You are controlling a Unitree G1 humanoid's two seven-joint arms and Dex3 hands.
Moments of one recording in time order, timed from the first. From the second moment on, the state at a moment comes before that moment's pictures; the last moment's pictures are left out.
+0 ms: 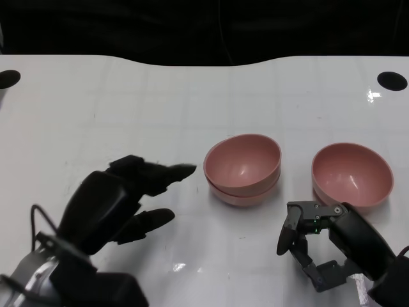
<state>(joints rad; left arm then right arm) -0.21 0.38 -0.28 0.39 0.61 -0.68 0.35 -0.15 -0.14 0.12 0.53 -0.04 -0.76 0.36</state>
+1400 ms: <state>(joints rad) 0.07 0.23 -0.07 0.41 0.31 -0.81 0.21 -0.20 -0.39 0.08 0.18 -0.71 -0.36 -0.03</state>
